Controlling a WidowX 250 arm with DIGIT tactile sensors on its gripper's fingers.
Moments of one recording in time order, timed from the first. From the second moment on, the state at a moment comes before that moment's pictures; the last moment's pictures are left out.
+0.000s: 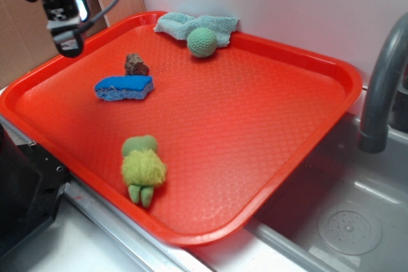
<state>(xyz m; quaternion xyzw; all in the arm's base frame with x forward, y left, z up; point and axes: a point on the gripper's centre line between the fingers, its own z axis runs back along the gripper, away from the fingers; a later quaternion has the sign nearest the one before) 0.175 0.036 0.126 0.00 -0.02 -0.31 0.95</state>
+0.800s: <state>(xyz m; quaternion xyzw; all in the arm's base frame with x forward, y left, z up) 0.184 0.046 0.109 0.04 -0.06 -0.37 0.93</state>
